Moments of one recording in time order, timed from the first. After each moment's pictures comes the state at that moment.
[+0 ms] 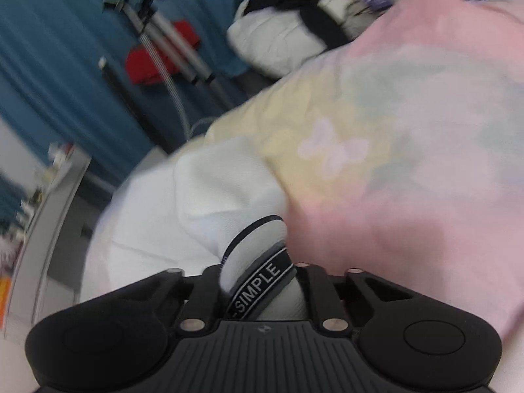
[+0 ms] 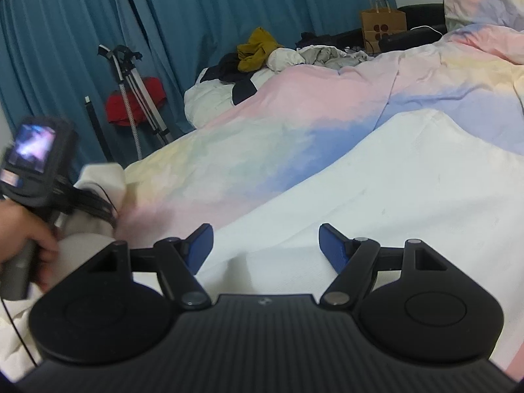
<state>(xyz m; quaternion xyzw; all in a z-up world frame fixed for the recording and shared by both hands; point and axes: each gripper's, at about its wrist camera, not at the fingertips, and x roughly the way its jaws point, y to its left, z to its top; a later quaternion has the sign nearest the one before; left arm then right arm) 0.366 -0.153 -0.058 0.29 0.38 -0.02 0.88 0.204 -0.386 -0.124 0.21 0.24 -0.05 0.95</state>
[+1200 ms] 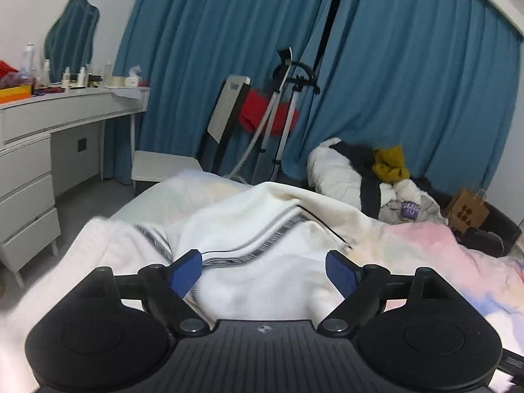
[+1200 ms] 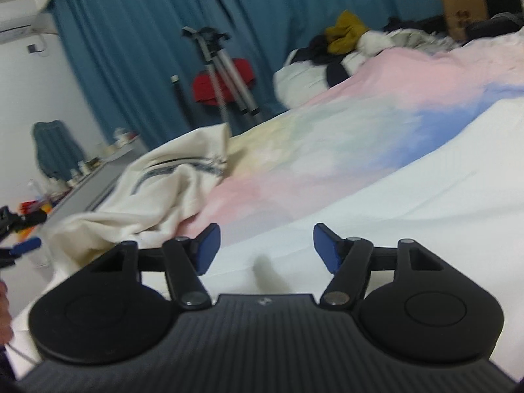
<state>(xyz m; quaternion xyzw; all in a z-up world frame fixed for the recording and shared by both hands) 0.158 0.088 0.014 -0.13 0.21 0.01 0.97 0.199 -0.341 -0.115 0.22 0.25 0.13 0.93</state>
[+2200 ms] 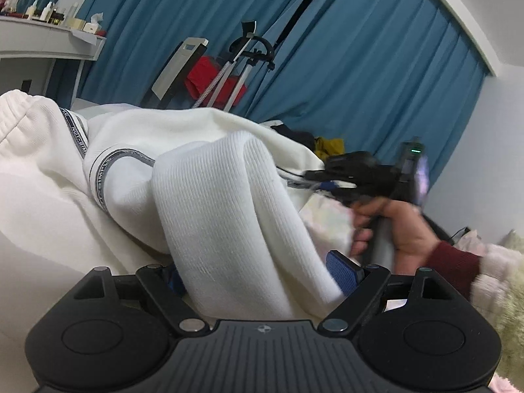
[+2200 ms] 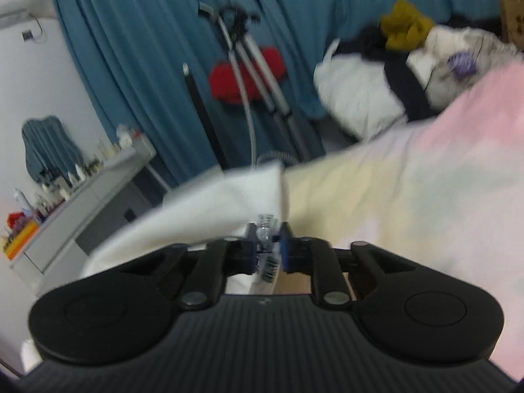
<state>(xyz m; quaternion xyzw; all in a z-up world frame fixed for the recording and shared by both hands) 0.159 0.082 -0.095 -0.22 0.20 -0.13 0.94 0.440 -0.238 -0.079 0.20 0.24 0.15 0.94</state>
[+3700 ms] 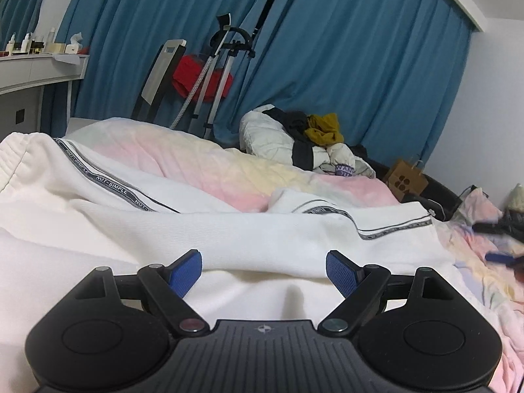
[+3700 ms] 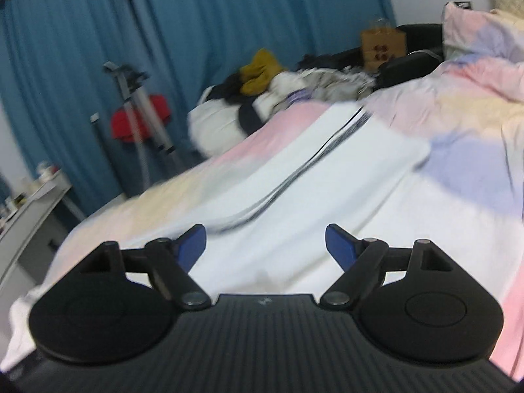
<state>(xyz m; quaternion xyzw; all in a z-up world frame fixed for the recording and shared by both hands) 0.125 0.044 -0.067 -0.14 0.23 -0.13 0.95 0.173 -0.363 -0.033 0.20 0.24 -0.05 0.95</state>
